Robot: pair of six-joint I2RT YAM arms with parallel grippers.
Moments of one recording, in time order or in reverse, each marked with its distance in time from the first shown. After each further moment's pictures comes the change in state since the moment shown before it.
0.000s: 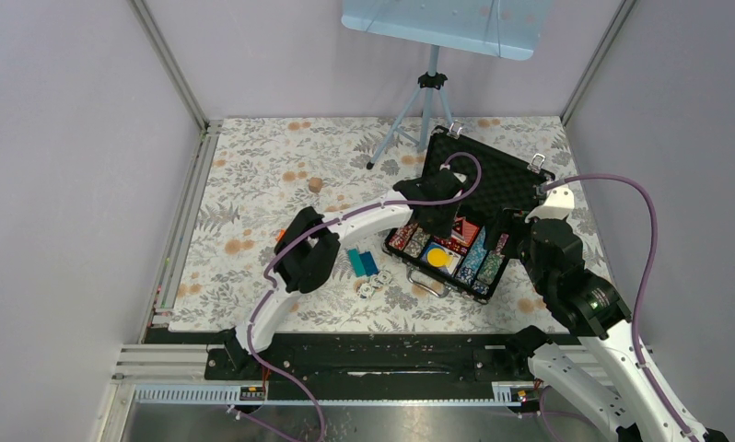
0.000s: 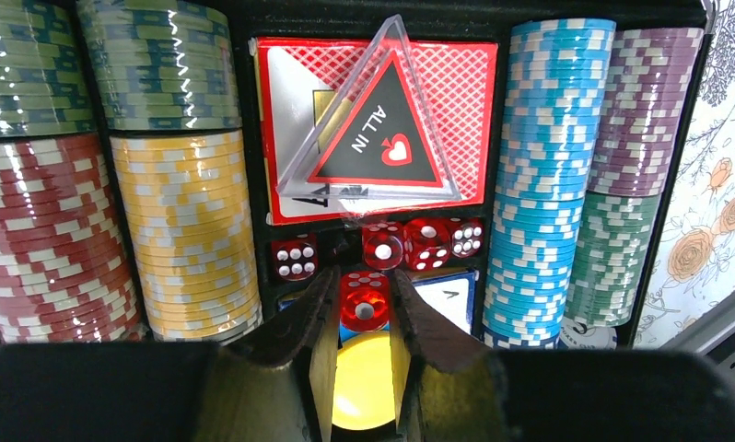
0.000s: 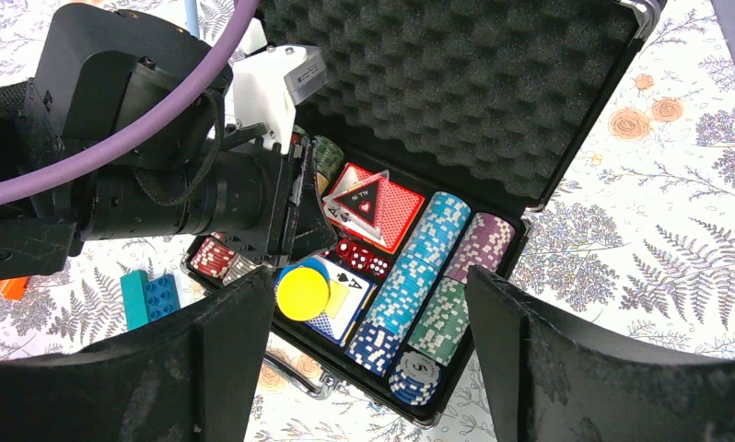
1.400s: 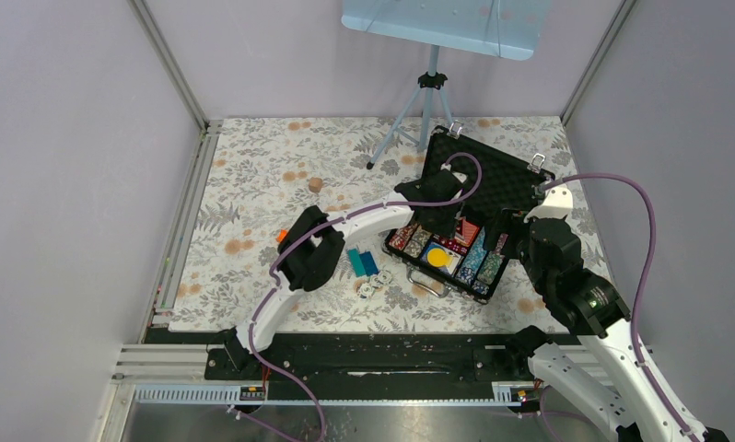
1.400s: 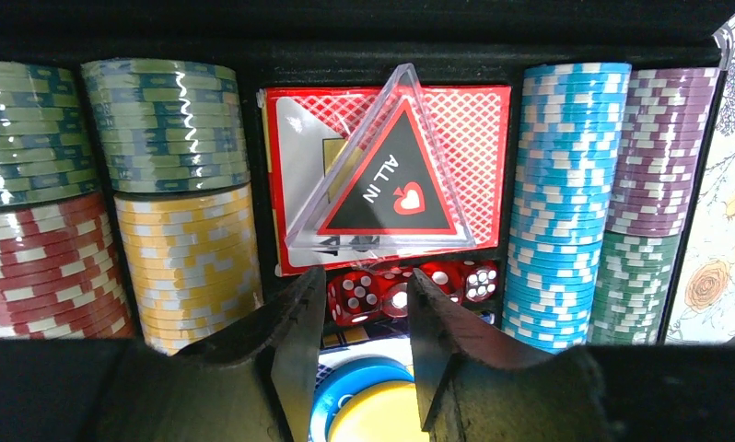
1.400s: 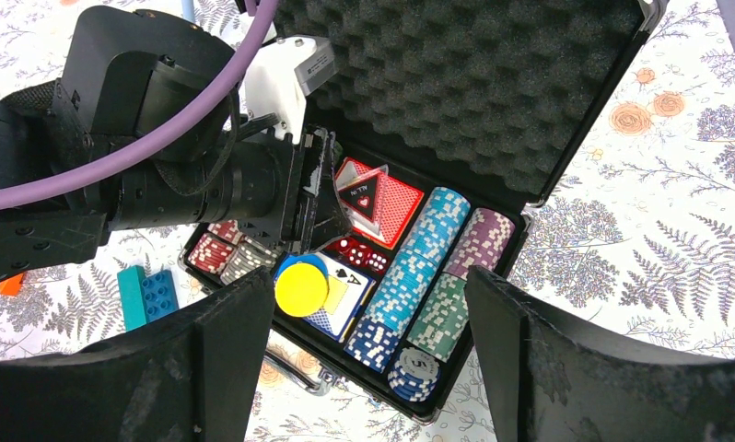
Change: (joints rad) left arm 0.014 0.039 -0.005 0.079 -0.008 0.020; right arm 0.000 0.006 0.000 -0.008 -0.003 0.002
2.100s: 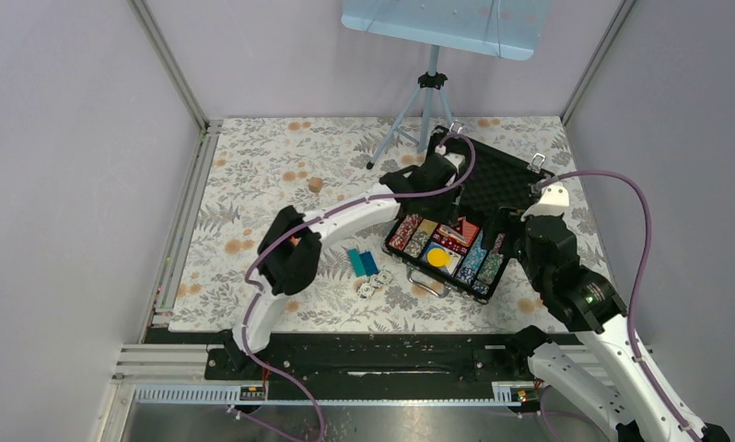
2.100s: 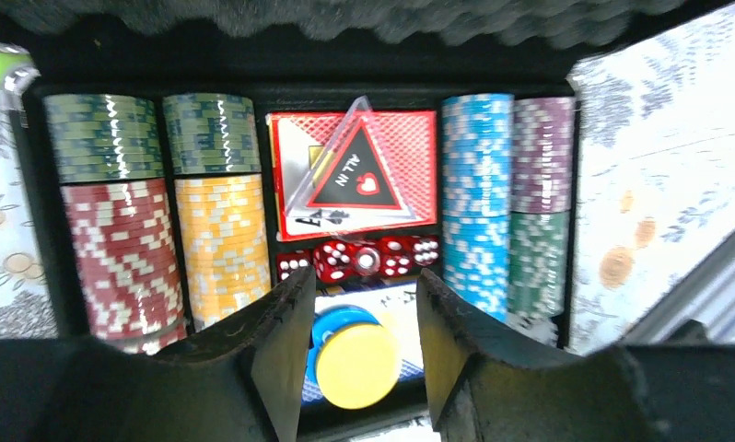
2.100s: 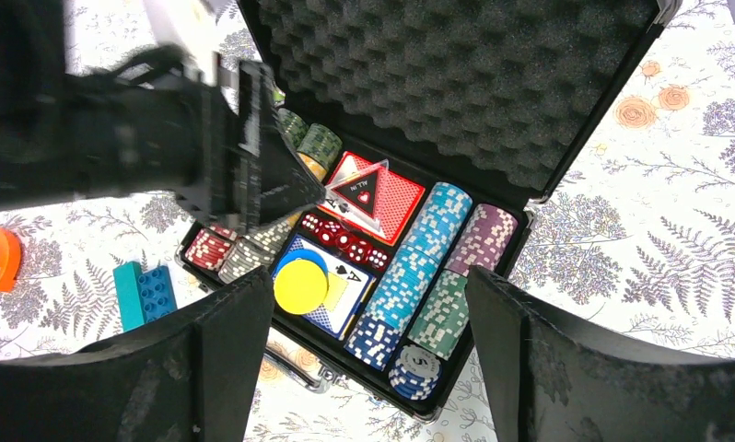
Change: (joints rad) left arm 0.008 -0.129 -0.053 0.023 0.002 -0.001; right arm 0.000 0.021 0.000 0.000 -0.006 0.006
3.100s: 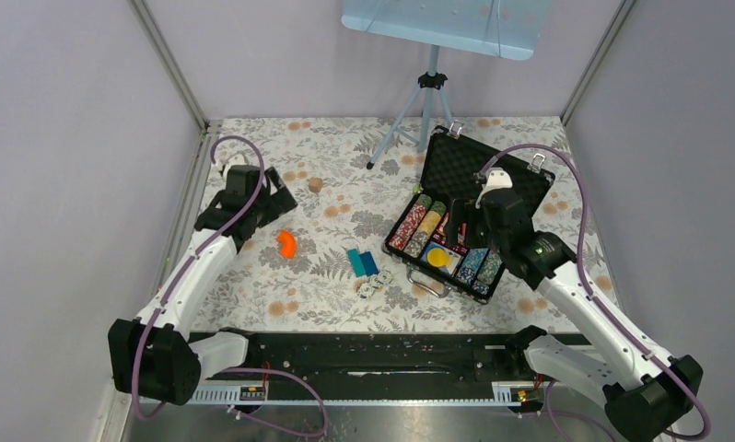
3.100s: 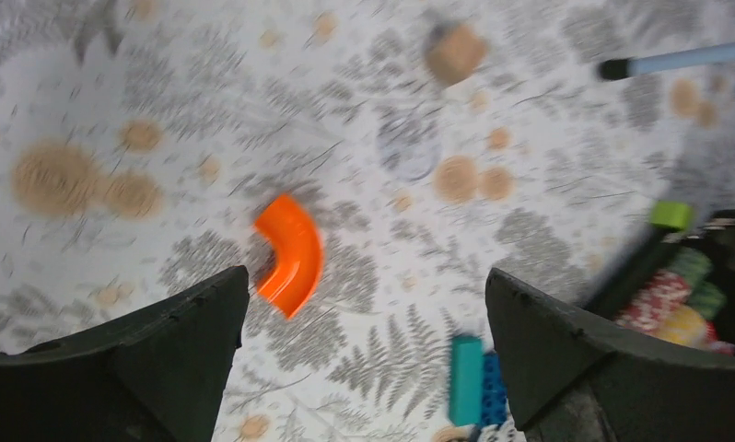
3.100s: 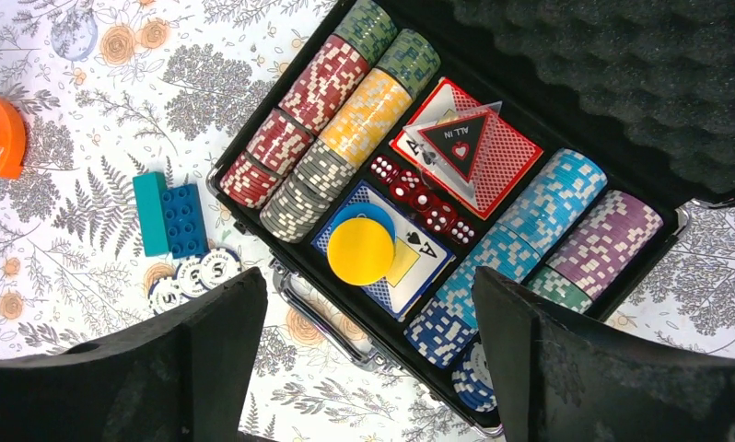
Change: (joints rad) left arm 0.690 -1.056 -0.951 0.032 -0.241 -0.161; right arm -0.001 0.300 -0.001 0.111 -0.243 -0.014
